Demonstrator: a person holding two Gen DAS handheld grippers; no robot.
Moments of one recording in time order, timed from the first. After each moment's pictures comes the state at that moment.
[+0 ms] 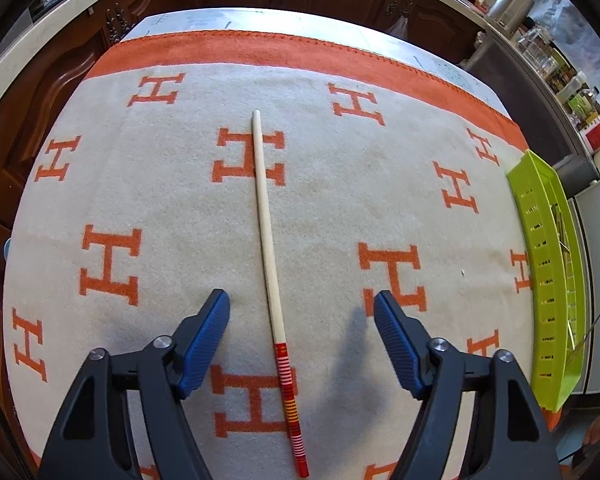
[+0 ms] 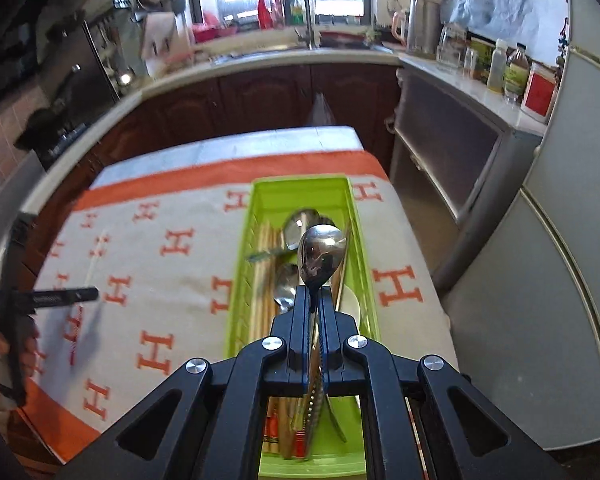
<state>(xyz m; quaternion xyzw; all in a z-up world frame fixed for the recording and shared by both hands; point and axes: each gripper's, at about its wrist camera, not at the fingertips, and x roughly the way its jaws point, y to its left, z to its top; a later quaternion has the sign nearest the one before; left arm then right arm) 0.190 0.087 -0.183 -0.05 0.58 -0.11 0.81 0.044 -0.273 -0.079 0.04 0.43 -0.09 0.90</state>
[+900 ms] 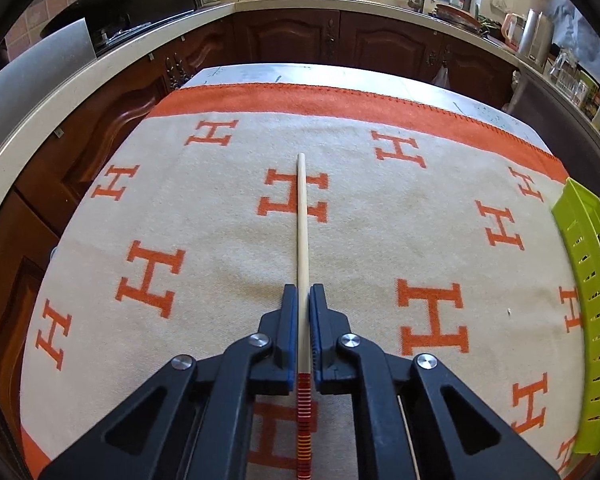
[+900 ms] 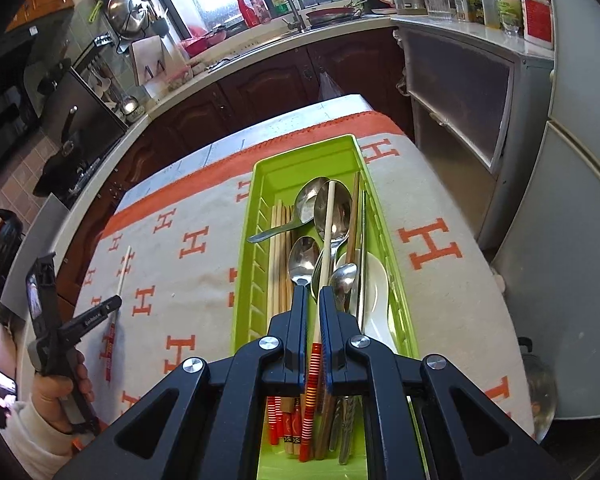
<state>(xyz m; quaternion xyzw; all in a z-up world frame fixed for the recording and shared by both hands) 0.165 0.076 -0.187 -0.01 0.47 0.00 0.88 0.054 -0.305 -0.127 0.17 0.42 -0.04 0.89</state>
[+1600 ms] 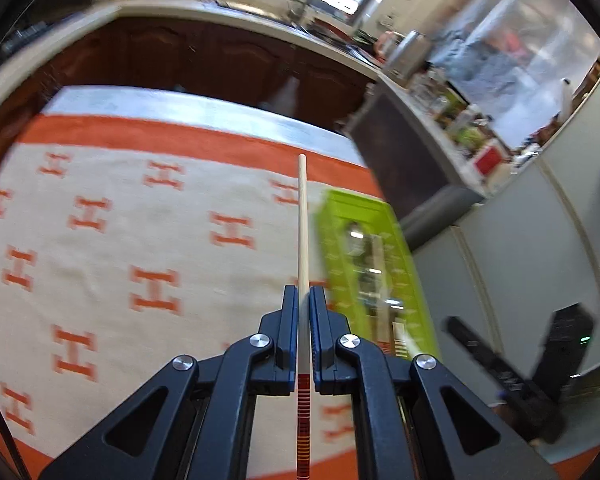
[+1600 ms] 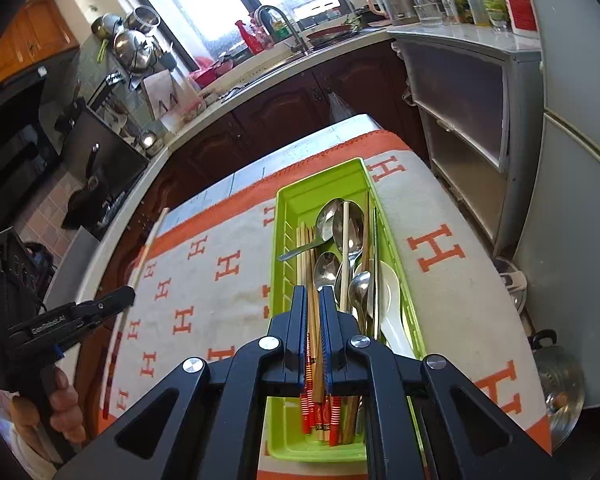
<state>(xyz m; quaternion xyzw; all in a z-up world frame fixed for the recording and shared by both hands) 0.116 -0.024 -0.078 -0.15 0.48 -0.26 0.82 0.018 -0.315 -0.095 0.23 0.38 -0.02 0.90</state>
